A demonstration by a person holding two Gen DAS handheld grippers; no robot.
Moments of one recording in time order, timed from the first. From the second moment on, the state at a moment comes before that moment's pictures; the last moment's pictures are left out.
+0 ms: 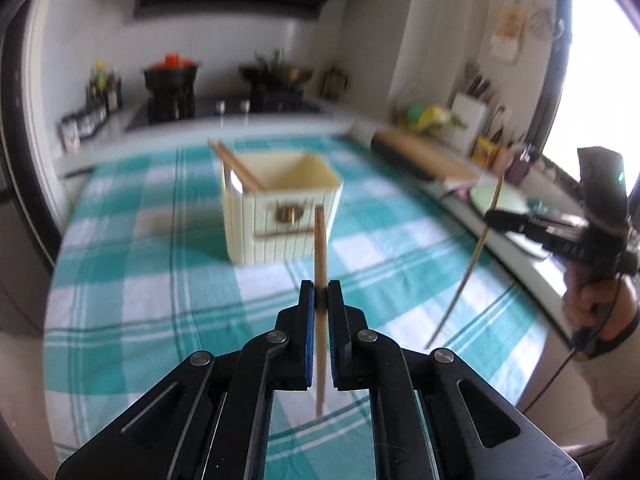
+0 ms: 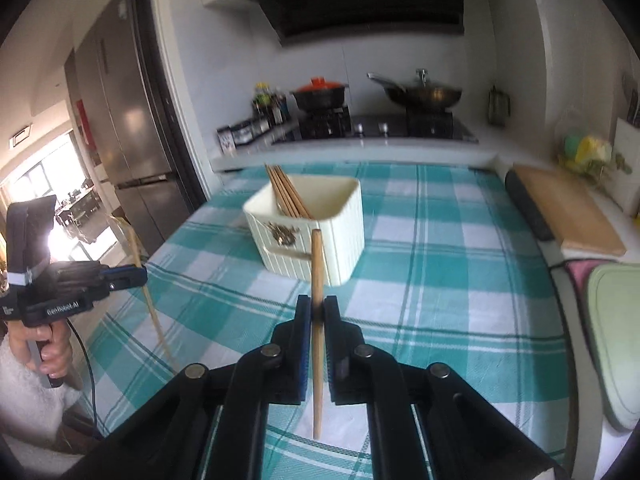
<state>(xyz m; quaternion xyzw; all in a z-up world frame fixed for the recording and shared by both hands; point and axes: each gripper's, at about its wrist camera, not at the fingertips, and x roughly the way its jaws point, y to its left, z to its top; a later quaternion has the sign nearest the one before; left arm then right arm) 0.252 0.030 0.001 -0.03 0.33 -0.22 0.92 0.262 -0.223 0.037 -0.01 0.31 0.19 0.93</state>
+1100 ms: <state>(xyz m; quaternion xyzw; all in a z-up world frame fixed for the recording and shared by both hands) 0.476 0.031 0.033 -0.07 0.33 -0.09 0.94 0.485 -0.118 0.066 -0.13 0.27 0.20 0.94</state>
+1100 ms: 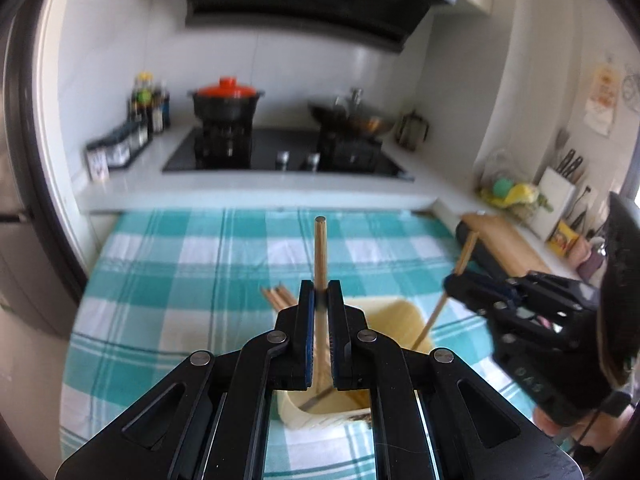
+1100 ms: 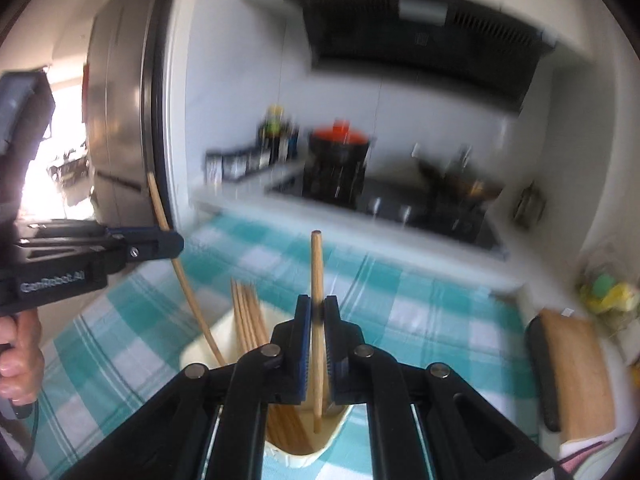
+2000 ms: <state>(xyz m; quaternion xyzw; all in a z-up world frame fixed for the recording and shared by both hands) 0.241 -0.003 0.053 0.01 0.23 0.01 0.97 0.275 -0.202 0.097 0.03 0.20 0.10 0.97</state>
